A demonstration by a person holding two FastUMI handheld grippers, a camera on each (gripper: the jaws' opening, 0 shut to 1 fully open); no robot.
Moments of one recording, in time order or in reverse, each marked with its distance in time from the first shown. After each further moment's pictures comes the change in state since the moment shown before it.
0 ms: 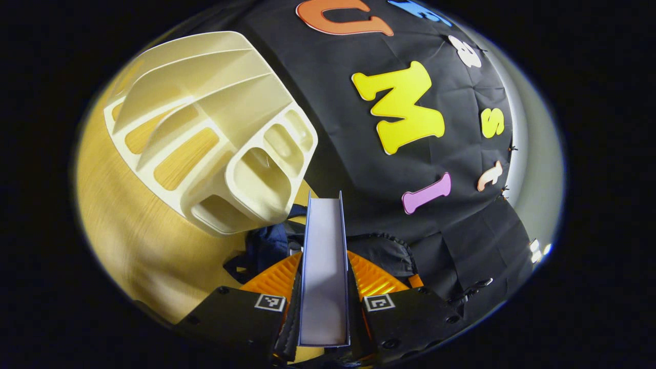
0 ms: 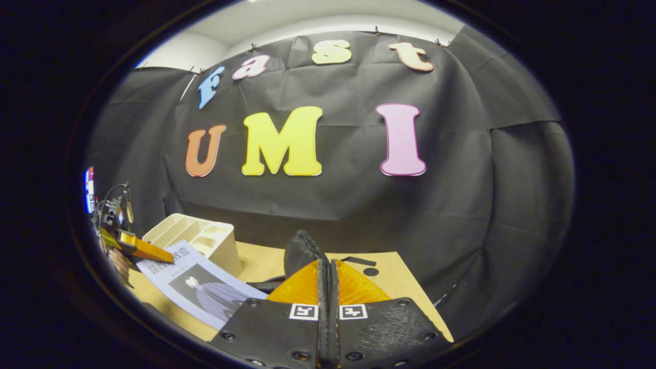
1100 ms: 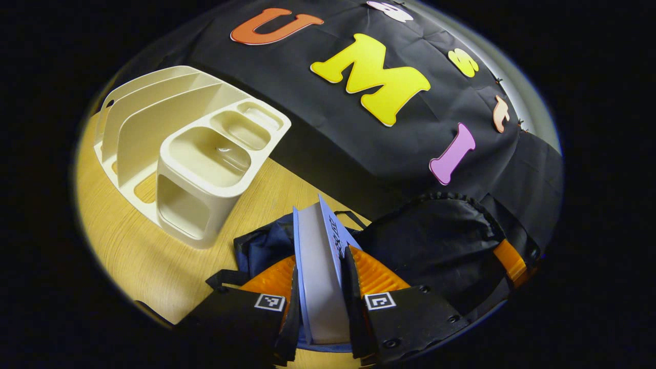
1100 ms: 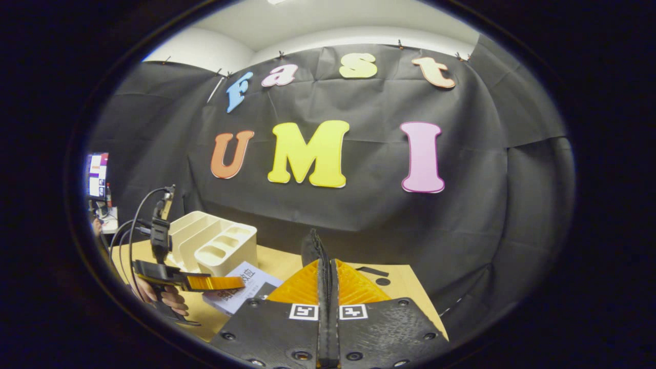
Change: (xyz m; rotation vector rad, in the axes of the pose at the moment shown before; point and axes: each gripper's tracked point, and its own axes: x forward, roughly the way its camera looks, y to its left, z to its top) left arm 0.083 0.007 -0.061 0.366 -0.169 0.194; right arm -0.027 0.031 0.004 -0.094 -0.080 0.105
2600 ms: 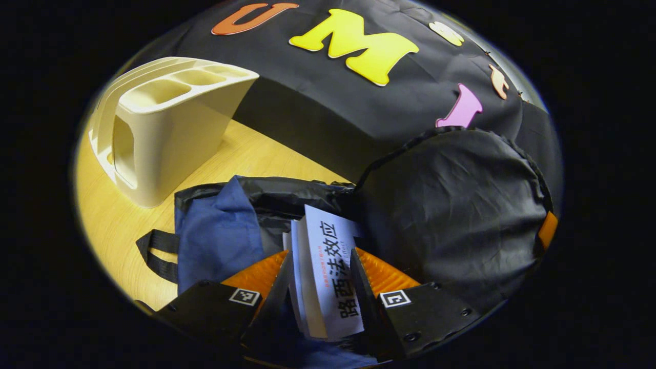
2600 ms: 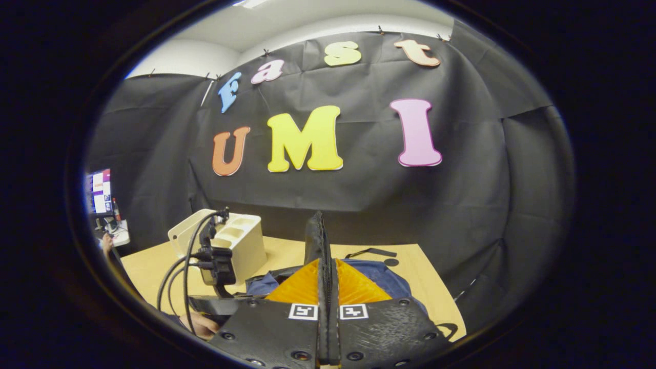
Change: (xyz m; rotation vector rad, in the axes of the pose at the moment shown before) left arm 0.057 -0.045 -0.086 0.055 0.051 0.046; right arm -0.015 -0.016 -0.043 0.102 0.075 0.028
